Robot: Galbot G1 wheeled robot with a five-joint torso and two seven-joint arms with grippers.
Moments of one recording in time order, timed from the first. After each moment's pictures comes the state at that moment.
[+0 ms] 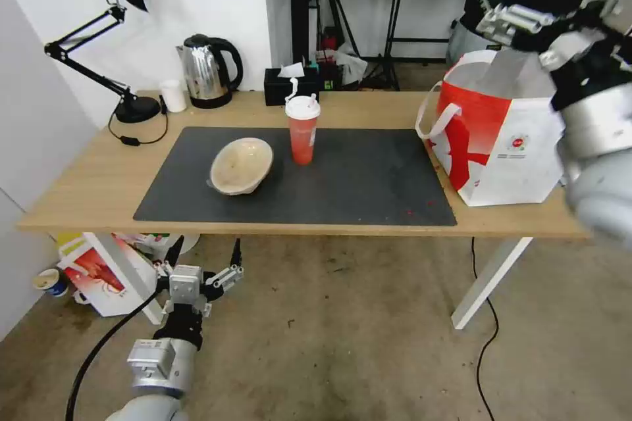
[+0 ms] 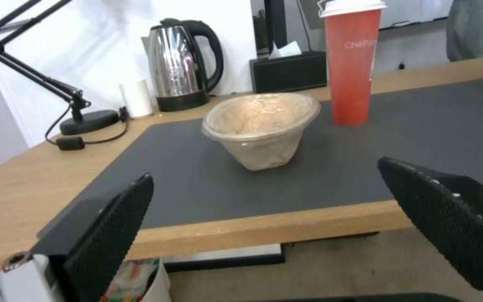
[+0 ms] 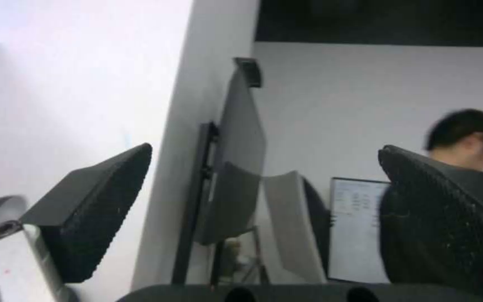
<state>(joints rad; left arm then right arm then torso) 1.80 -1.50 -0.55 -2.30 0.00 0.00 0.00 -0.67 0.37 0.12 2.36 0.77 0.16 0.73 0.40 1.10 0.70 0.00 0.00</state>
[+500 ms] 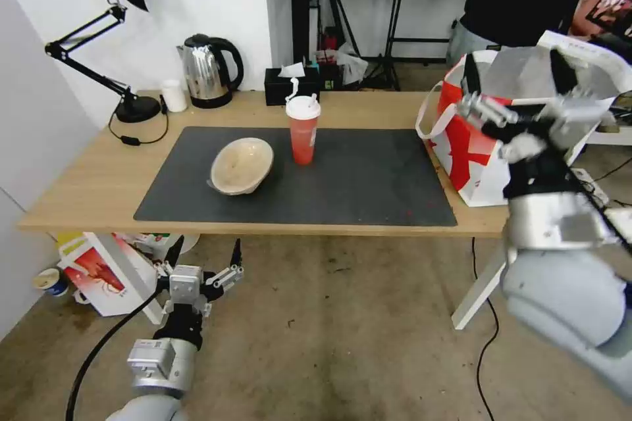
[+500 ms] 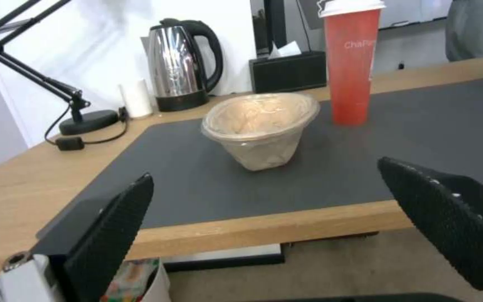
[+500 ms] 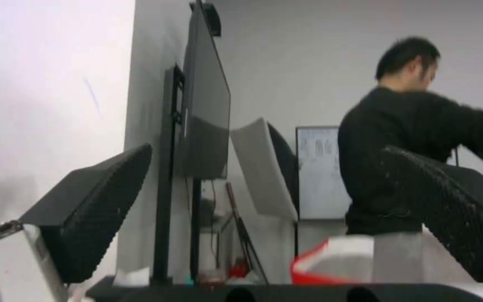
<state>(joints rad) 1.80 -1.50 -0.55 -2.30 0.00 0.00 0.00 -1.13 0.60 0.16 2.41 0.42 0.18 0.85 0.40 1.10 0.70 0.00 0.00</state>
